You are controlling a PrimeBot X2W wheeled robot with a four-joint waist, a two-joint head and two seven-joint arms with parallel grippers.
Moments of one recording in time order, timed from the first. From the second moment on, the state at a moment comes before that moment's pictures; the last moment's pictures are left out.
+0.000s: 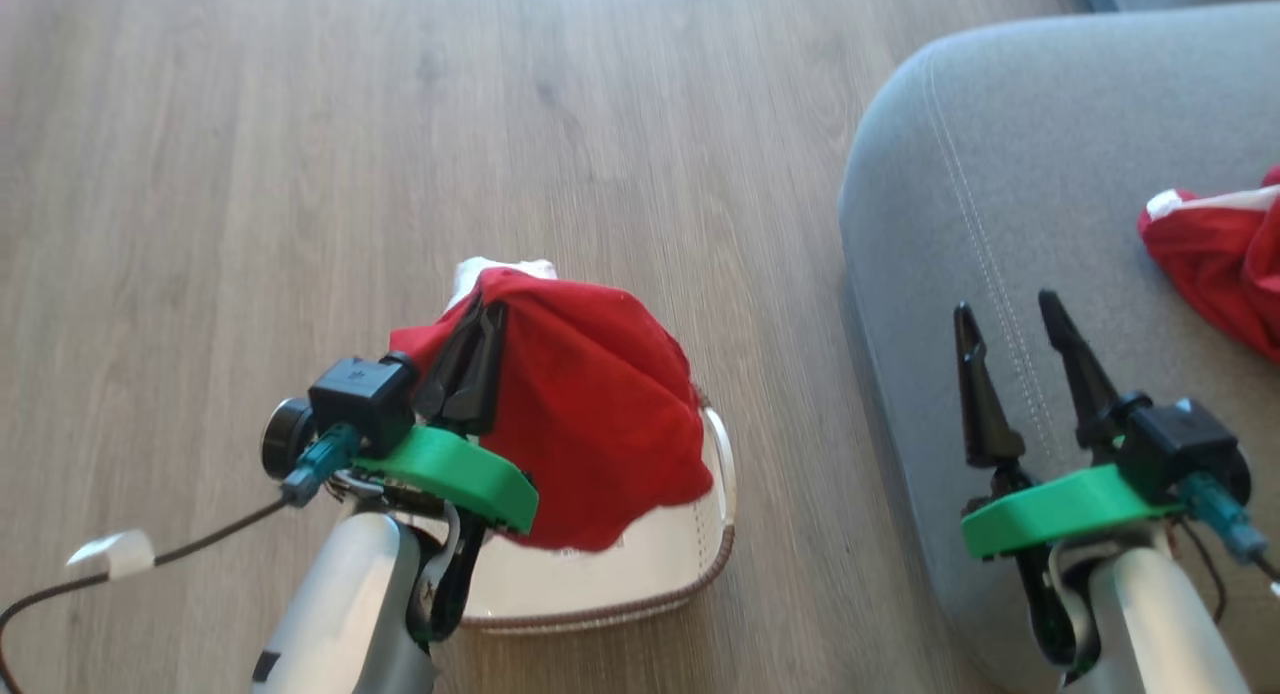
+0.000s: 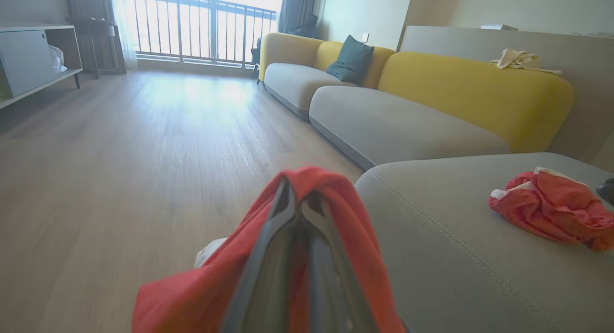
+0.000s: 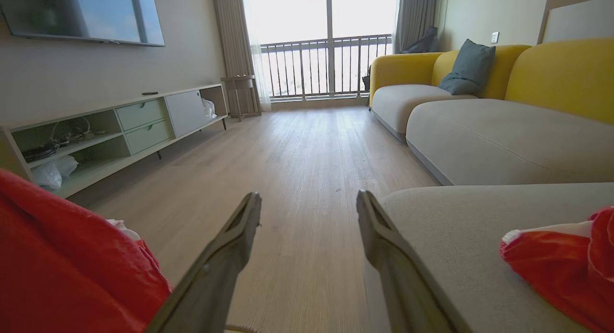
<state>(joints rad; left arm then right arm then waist) -0.28 0.04 -0.31 0.26 -0.30 -0.02 -0.25 -0.12 -0.08 0.03 0.13 0.18 0.12 -0.26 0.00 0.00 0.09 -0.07</state>
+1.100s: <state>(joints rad) -0.18 0.04 -0.36 0.02 -0.28 0.00 -0.25 -0.07 -0.06 0.04 0.13 0.18 0.12 -0.26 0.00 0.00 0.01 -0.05</state>
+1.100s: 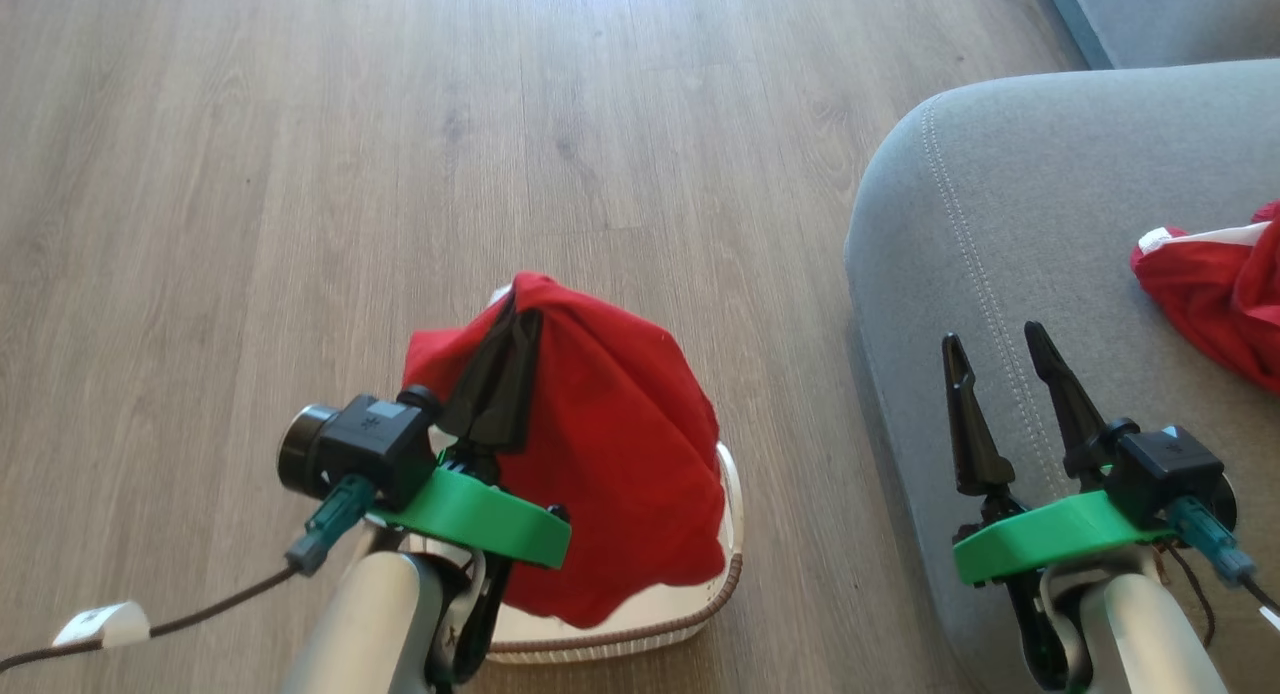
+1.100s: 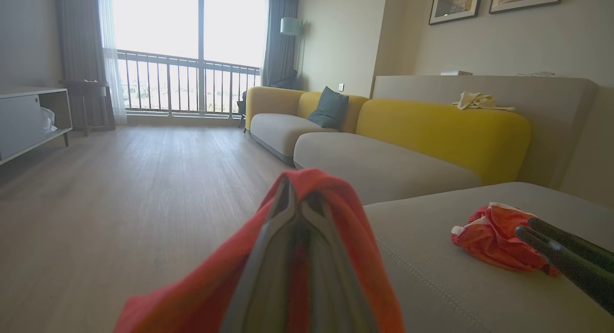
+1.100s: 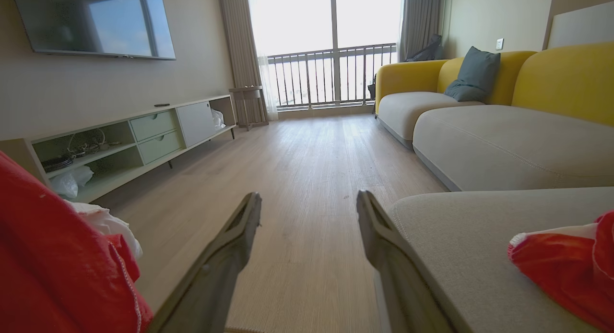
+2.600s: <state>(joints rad) -0.26 0.04 -0.42 -0.11 -0.24 -0.01 -0.25 -0.07 -0.43 0.39 -0.16 0.44 0.12 -0.26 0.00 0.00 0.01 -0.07</state>
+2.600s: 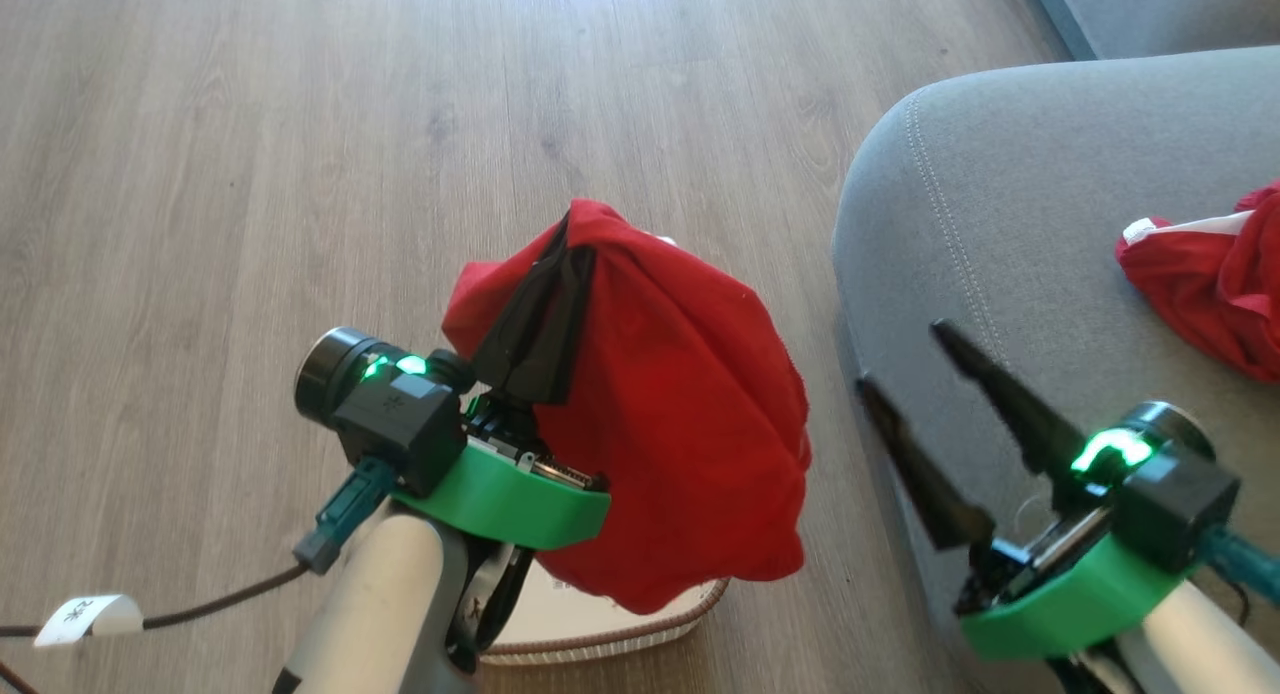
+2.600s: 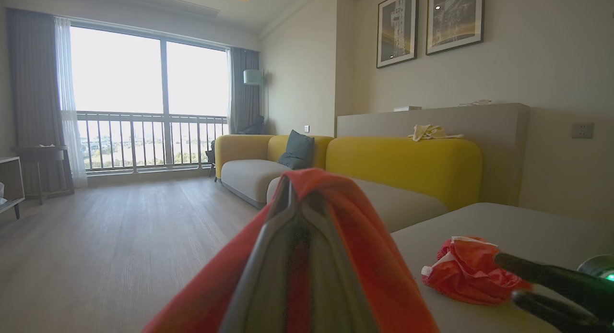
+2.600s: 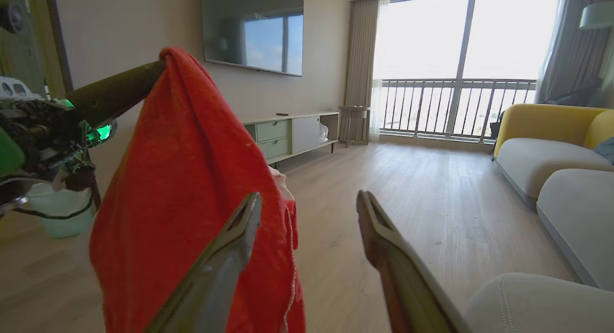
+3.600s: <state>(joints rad) -0.27 0.05 -0.57 -0.10 -0.22 -0.07 -0.25 -0.33 -0.51 0.74 -0.02 0.34 0.12 -0.26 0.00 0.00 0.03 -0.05</state>
